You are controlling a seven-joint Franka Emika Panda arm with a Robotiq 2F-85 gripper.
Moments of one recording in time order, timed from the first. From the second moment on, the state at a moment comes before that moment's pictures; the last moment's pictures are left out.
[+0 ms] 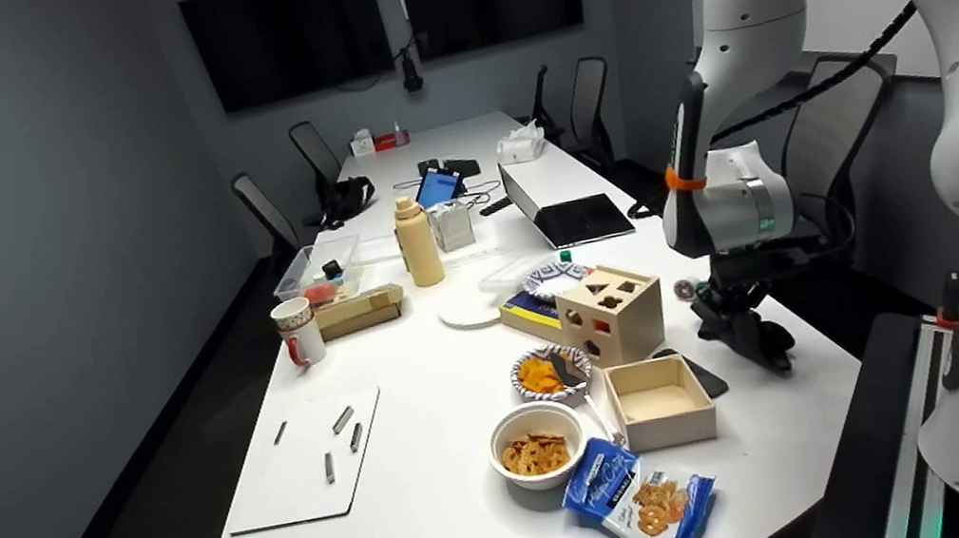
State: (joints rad) arm -0.51 0.57 -0.08 -2.51 0.30 3.14 -0.01
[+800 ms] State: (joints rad) arm -0.79 0.50 0.20 -2.57 0.28 2.89 -0.08
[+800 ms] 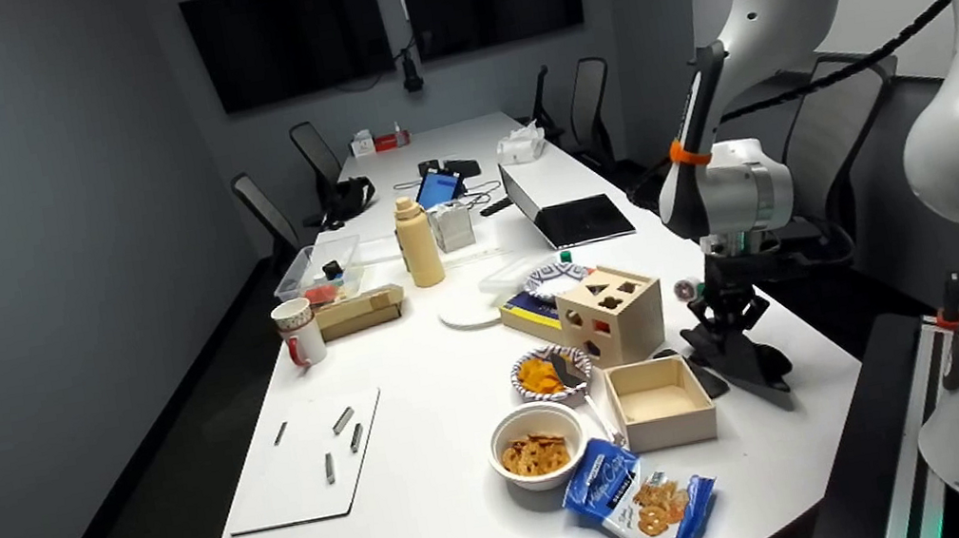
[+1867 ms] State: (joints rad) arm -0.36 0.55 -0.20 -2.55 0.26 2.97 0.05
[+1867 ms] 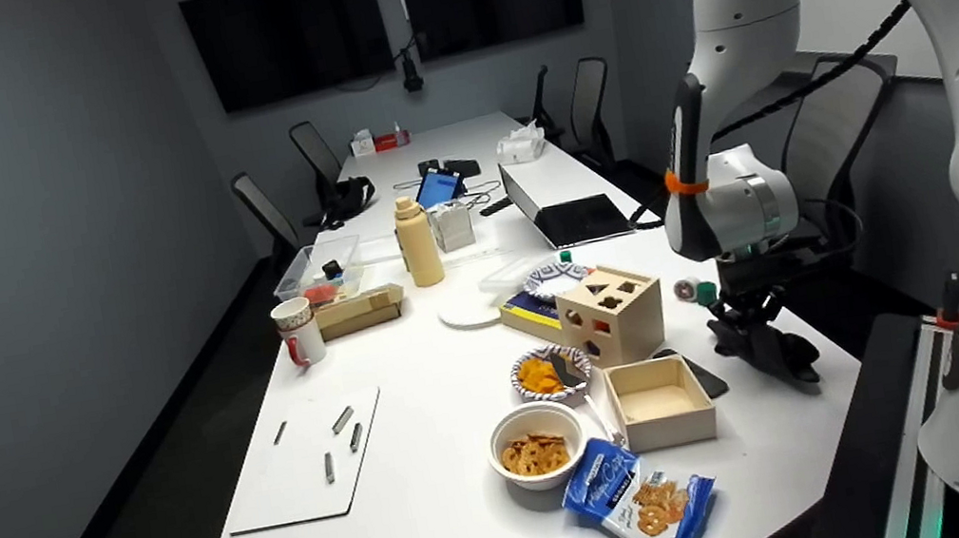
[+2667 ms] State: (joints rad) arm -0.30 0.56 -0.16 -2.50 0.23 2.98 0.05
